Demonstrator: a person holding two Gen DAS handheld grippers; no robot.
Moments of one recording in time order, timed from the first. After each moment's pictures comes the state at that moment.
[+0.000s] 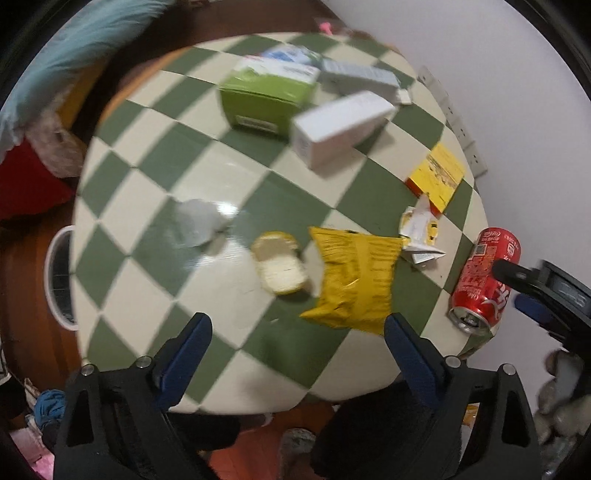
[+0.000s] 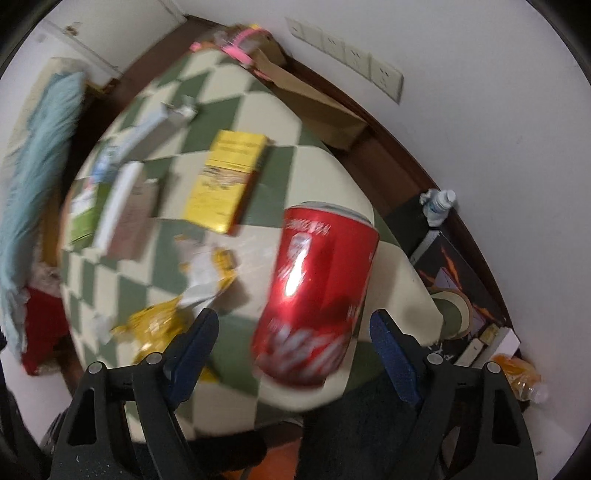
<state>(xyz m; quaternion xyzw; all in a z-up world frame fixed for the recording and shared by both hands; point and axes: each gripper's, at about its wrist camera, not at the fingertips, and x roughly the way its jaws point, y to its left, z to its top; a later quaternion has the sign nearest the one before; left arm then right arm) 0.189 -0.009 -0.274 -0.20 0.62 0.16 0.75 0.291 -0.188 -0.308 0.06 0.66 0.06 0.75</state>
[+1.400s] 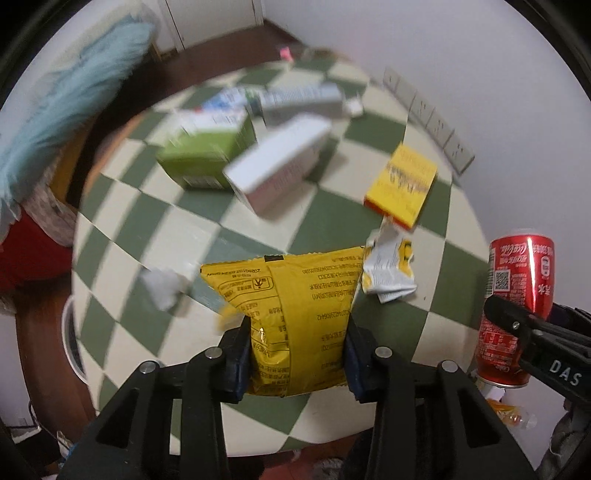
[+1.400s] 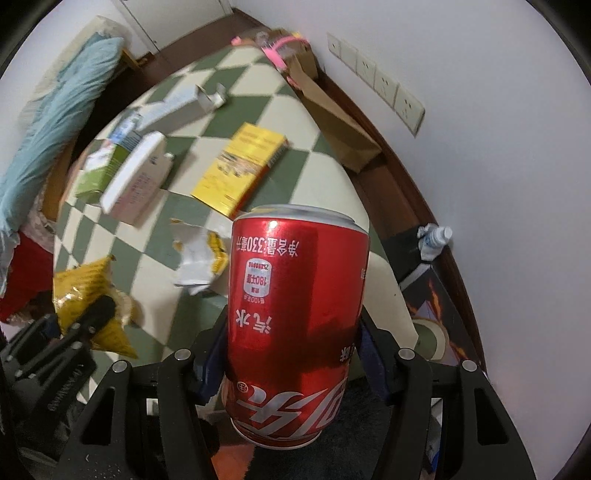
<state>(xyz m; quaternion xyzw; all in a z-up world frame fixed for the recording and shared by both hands) 0.221 -0.065 -0.262 -0.08 0.58 0.15 0.80 0.263 -0.189 -0.289 -0.03 0.62 0.13 0.78</state>
